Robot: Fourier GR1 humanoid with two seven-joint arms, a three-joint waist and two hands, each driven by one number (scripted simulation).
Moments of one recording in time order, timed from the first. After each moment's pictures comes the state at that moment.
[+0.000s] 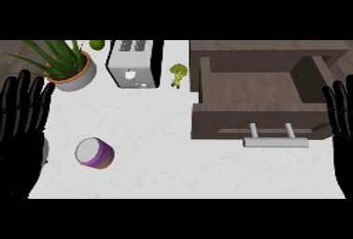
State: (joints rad) left arm -0.02 0.09 0.00 -2.10 0.02 0.02 0.03; right arm 0.02 -0.12 -0.03 -2.10 0.04 -0.02 -0.02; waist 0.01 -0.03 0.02
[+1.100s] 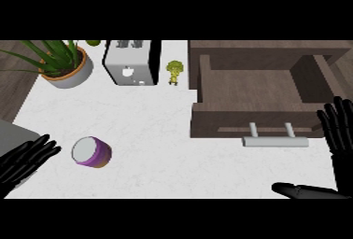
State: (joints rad) left arm 0.25 0.49 0.14 -2.03 0.60 -0.71 0.08; right arm 0.15 -0.10 -0.07 -2.10 -0.03 -0.01 0.17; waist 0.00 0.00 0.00
